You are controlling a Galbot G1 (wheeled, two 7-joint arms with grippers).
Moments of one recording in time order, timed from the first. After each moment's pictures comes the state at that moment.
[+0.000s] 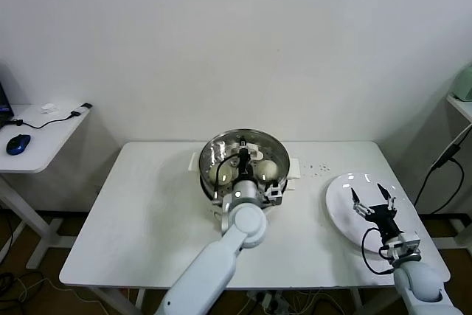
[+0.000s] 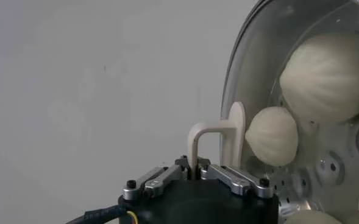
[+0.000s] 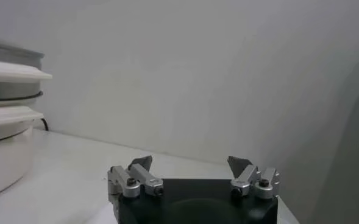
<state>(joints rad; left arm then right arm) 0.74 -1.55 0.17 -1.50 1.48 0.74 0.23 -1.19 1.08 0.59 1.36 0.33 0.24 -0.16</state>
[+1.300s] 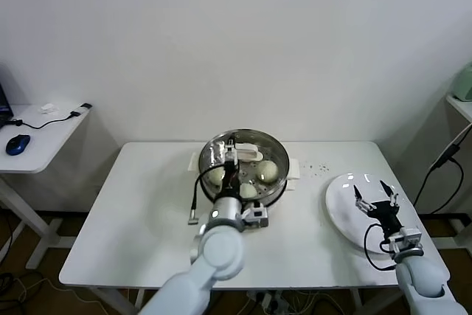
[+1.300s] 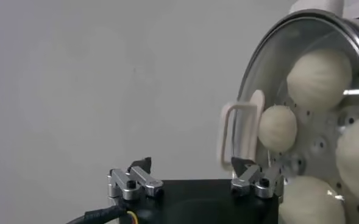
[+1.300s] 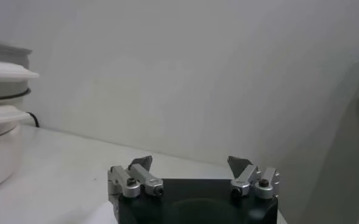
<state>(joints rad) 0.90 -1.36 0.18 -1.88 1.40 0.74 0.31 -1.18 1.08 0.61 1.39 0.30 0.17 -0.15</state>
